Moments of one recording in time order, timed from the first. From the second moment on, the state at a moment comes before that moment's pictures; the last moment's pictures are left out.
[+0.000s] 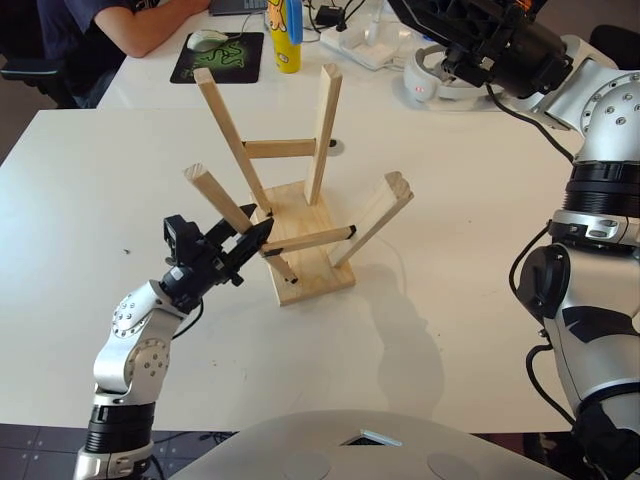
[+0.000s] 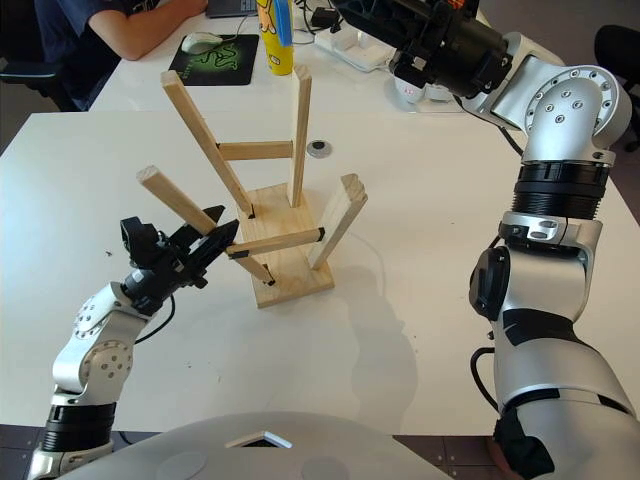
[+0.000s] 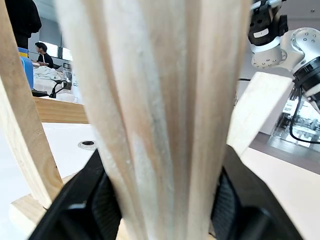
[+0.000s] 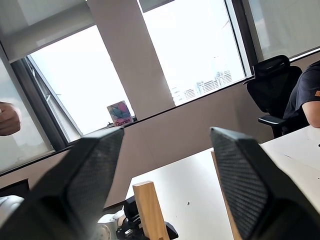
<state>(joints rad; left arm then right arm) 0.16 0.41 0.07 -0.31 -0.70 0.17 -0.78 -1.03 -0.50 -0.21 0.35 0.95 1.03 1.04</state>
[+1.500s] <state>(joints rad) 0.10 0.60 0.11 -0.25 -0.70 0.26 -0.92 -0.82 -0.64 0.19 -0.05 0.54 0.50 1.48</state>
